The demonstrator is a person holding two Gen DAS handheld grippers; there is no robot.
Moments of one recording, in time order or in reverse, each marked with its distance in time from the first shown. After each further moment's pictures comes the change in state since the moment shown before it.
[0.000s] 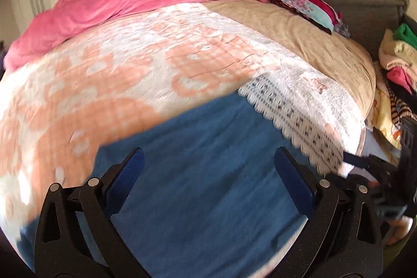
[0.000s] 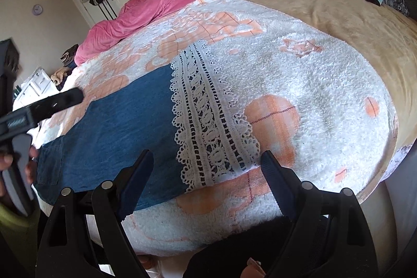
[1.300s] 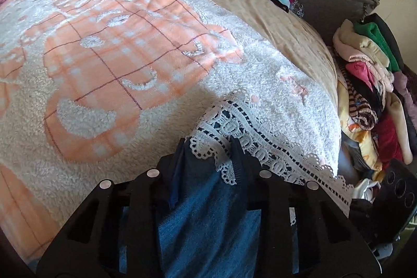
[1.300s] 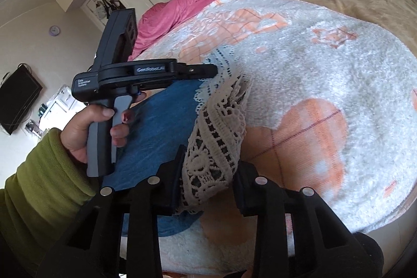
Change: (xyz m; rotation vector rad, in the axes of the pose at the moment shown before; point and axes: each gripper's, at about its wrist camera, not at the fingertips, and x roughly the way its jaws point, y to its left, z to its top) left arm 0.155 -0.009 0.058 0.020 0.196 -0.450; right arm 0.023 0.003 0.007 0.062 -0.024 0.202
